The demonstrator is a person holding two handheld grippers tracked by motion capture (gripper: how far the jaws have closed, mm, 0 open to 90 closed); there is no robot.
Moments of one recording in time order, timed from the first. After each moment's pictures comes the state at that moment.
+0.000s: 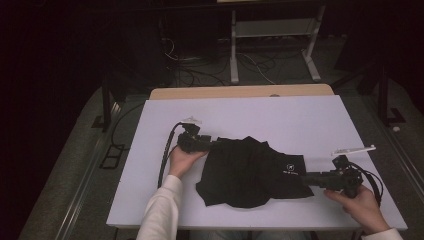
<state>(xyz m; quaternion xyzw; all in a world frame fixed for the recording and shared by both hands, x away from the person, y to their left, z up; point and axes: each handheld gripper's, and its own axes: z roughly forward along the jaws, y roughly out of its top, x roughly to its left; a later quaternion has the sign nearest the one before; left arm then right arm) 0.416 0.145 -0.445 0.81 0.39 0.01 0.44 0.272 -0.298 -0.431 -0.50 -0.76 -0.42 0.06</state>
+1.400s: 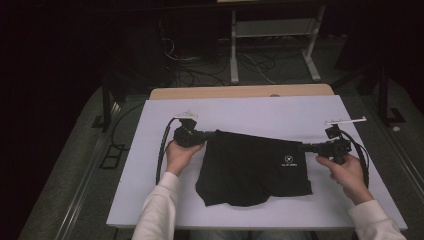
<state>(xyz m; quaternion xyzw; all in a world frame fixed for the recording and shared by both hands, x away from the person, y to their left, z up) 0.411 0.157 -0.411 0.80 0.36 0.02 0.48 0.351 -0.296 -0.416 -0.51 -0.73 -0.45 0.04</state>
